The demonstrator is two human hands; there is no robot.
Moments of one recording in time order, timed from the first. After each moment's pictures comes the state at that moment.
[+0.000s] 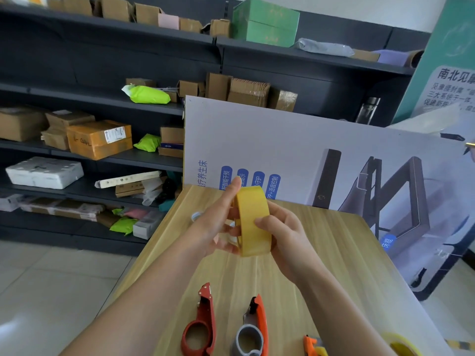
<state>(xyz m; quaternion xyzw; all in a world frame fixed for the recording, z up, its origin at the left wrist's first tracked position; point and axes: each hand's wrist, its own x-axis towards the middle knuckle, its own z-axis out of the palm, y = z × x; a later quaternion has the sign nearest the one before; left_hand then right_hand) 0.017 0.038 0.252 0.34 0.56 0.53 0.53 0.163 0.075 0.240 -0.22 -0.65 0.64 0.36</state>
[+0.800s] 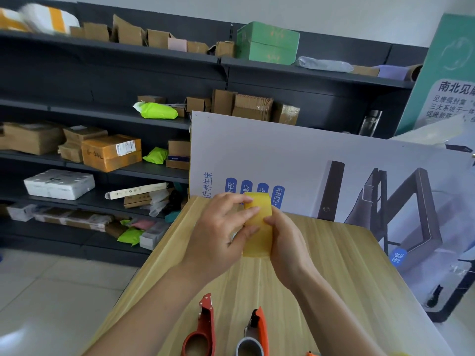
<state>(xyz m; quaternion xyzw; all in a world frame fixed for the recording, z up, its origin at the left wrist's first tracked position) 0.032 0.013 0.241 0.68 0.52 0.50 -0.13 0.162 0.073 0.243 -0.30 -0.58 0.64 0.41</state>
